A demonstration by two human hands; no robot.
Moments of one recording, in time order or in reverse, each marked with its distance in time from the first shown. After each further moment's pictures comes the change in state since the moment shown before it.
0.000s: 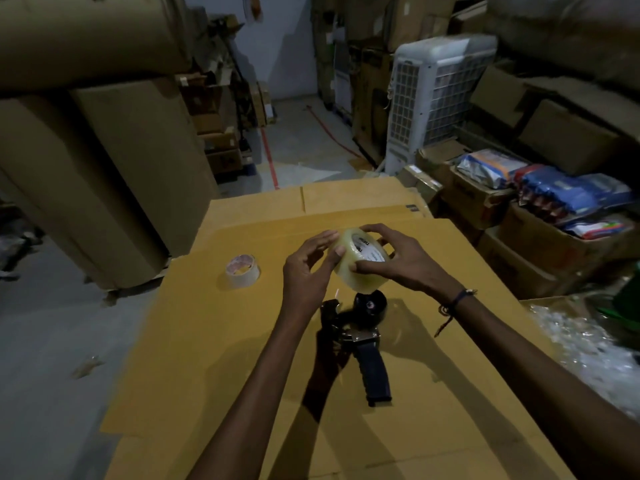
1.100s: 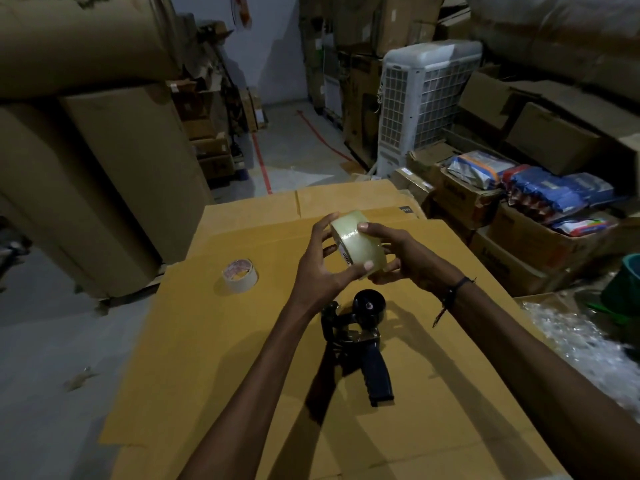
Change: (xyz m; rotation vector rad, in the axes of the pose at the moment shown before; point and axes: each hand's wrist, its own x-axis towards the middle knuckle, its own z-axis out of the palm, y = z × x) left_hand 0.006 0.019 0.002 0.140 -0.234 -0.010; right_hand 0.003 -0.022 -0.009 0.529 -0.125 0.333
